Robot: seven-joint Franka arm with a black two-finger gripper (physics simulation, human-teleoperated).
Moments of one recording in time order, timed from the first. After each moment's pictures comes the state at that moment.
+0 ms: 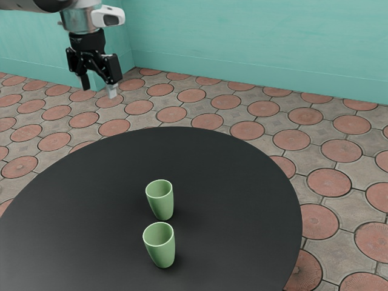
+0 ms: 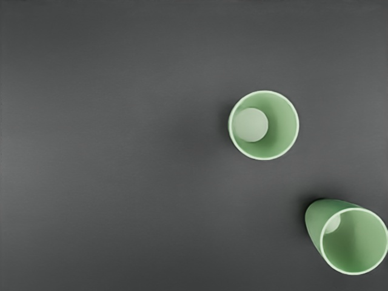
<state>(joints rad) 0.05 0.03 -0.04 -1.45 0.02 1.42 0.09</state>
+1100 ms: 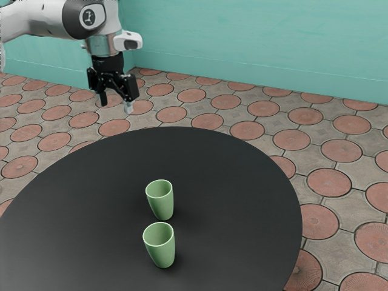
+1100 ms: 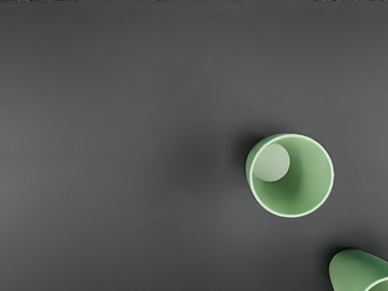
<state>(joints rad) 0.06 0.17 -0.04 -1.46 0.02 1.55 0.09</state>
